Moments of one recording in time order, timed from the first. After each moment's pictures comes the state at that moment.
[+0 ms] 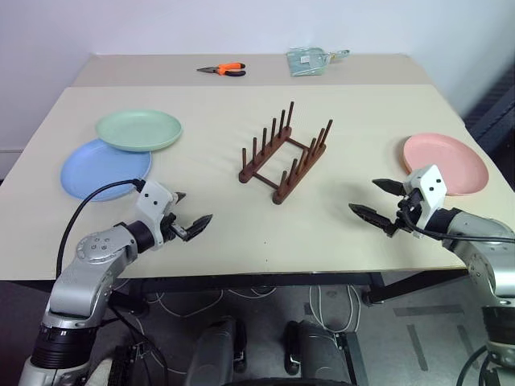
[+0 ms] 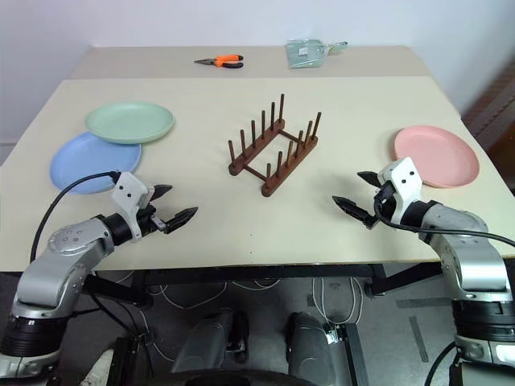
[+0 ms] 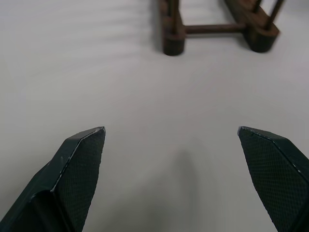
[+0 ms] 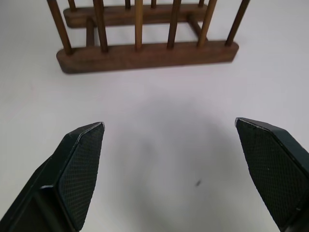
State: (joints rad) left arm -0.09 0.63 0.10 -0.36 -0.36 0.58 -0.66; right arm -0.13 -0.77 -0.24 -0.12 0.42 0.42 0.85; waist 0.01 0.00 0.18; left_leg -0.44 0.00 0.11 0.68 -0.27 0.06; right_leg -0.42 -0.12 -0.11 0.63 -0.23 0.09
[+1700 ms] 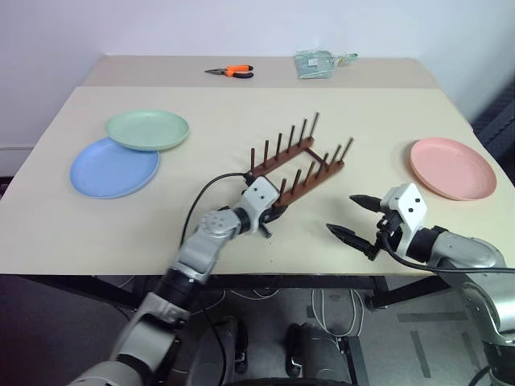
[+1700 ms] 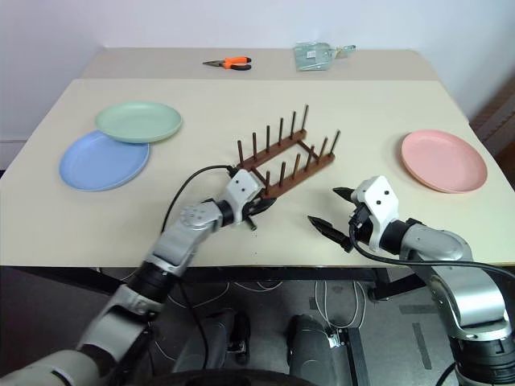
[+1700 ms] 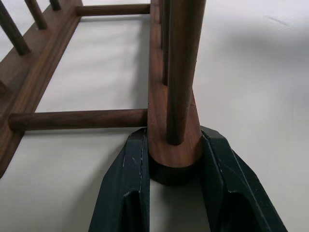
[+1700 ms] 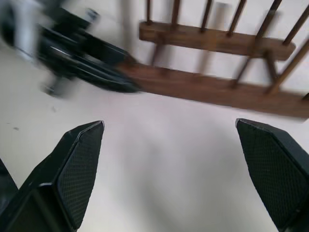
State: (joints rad) left arm -0.51 0.27 -0.35 0.19 -0.08 0.25 -0.76; right arm 0.01 -0.75 -0.19 -0.45 0.47 0.55 0.72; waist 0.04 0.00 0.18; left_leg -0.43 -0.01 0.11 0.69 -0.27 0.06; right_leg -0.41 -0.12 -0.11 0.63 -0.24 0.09
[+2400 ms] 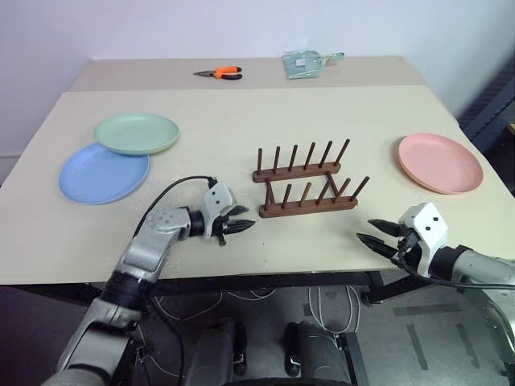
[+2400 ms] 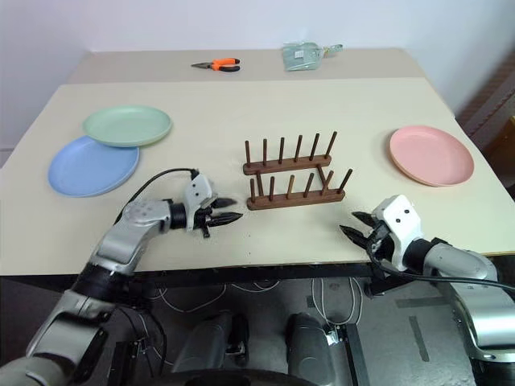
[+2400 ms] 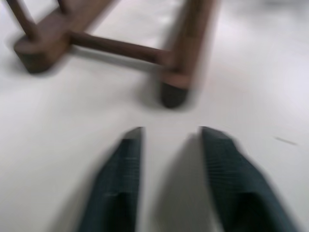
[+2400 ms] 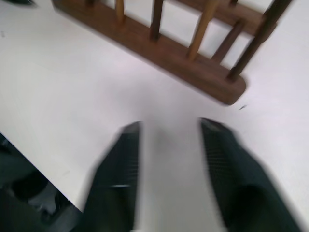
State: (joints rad) left arm -0.38 0.45 -0.24 -0.05 -0.19 0.46 -0.93; right arm 0.12 -0.77 -0.20 -0.39 0.35 0.50 0.72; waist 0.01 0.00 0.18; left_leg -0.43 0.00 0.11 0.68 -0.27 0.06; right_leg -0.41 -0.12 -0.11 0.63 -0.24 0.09
